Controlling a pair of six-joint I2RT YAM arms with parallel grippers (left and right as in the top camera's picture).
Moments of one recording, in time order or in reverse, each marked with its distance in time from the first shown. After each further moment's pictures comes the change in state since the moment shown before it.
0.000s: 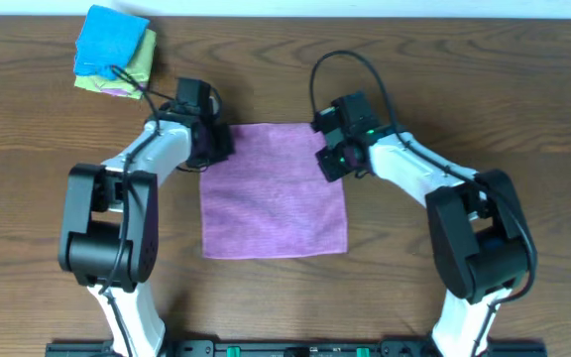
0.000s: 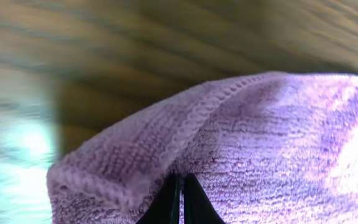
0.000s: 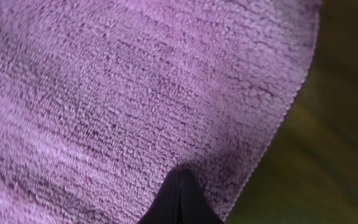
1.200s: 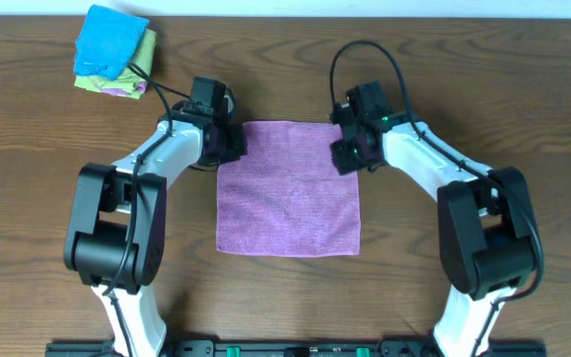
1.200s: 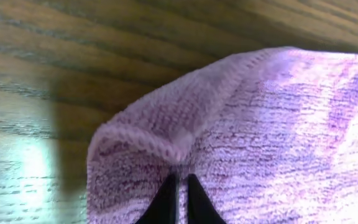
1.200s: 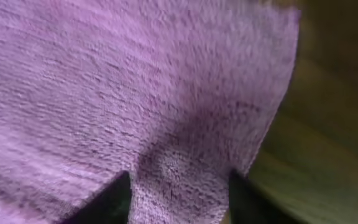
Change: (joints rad) left arm -0.041 -0.007 0.017 -0.008 0.022 0.003; right arm -0.061 -0.002 0.076 -0.143 0.036 0.070
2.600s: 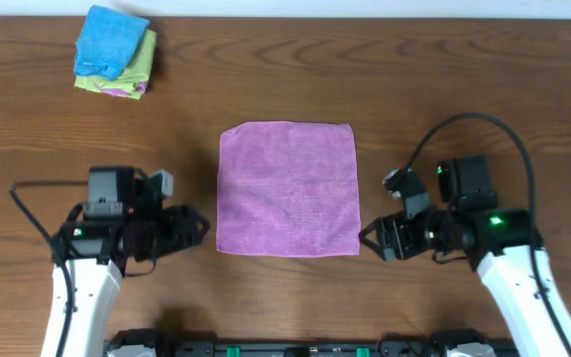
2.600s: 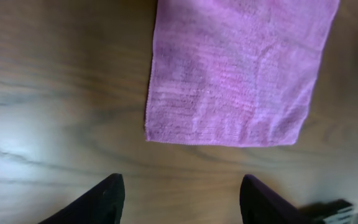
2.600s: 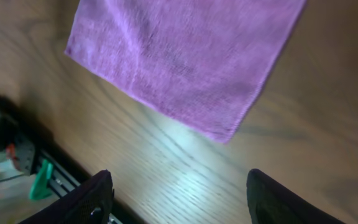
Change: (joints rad) left arm 0.271 -0.930 -0.514 -0.472 0.249 0.128; right arm -0.171 -0.856 -0.482 -0.385 -0.432 -0.067
